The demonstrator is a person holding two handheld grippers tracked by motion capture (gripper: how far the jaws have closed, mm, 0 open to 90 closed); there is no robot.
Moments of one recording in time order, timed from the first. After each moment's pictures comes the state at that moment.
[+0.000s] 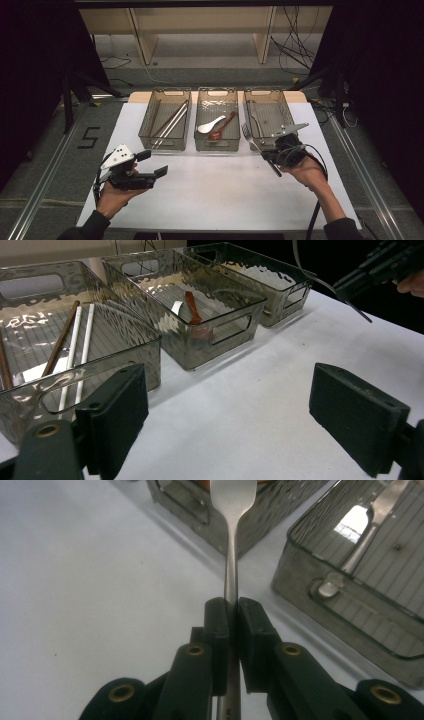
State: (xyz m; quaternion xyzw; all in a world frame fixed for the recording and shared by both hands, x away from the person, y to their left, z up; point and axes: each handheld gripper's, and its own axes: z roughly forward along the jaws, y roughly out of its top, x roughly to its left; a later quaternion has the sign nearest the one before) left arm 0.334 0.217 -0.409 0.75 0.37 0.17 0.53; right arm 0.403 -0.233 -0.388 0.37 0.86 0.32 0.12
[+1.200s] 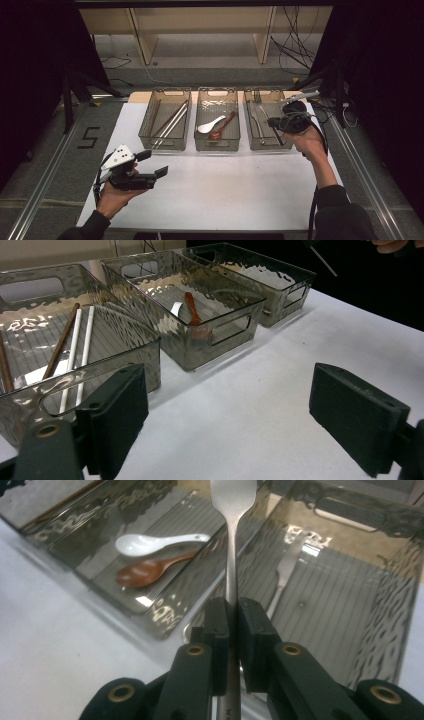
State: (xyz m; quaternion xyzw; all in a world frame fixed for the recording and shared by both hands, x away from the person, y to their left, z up) left arm 0.334 0.216 -0.408 0.75 0.36 0.17 0.53; right arm 0.472 -0.251 -0.350 0.45 0.80 0.36 0.17
